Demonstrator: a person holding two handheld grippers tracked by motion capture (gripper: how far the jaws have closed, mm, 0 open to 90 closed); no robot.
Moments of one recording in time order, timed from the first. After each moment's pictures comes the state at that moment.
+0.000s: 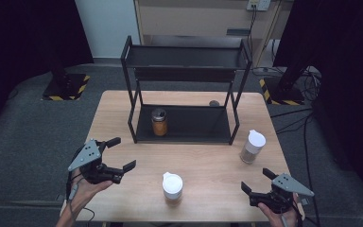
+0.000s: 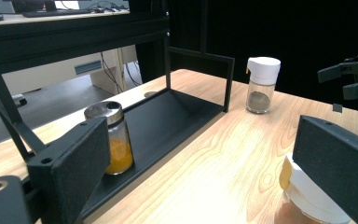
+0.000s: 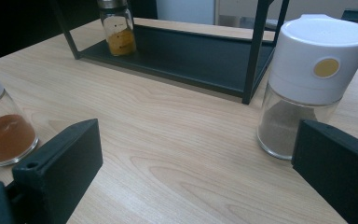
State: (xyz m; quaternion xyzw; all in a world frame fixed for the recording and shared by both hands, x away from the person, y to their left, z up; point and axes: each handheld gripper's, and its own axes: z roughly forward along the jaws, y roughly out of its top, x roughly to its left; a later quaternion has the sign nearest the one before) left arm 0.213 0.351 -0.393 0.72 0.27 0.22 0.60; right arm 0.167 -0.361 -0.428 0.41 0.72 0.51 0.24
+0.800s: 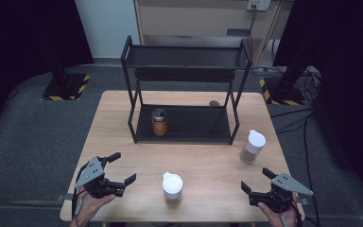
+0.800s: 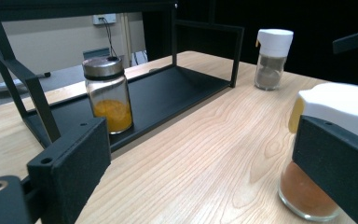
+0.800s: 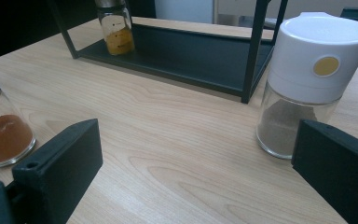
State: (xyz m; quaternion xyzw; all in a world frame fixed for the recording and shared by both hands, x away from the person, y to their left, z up) left arm 0.191 0.349 -0.451 0.72 0.29 0.23 0.58; right arm 0.168 -0.360 -0.428 0.42 0.72 0.51 0.24
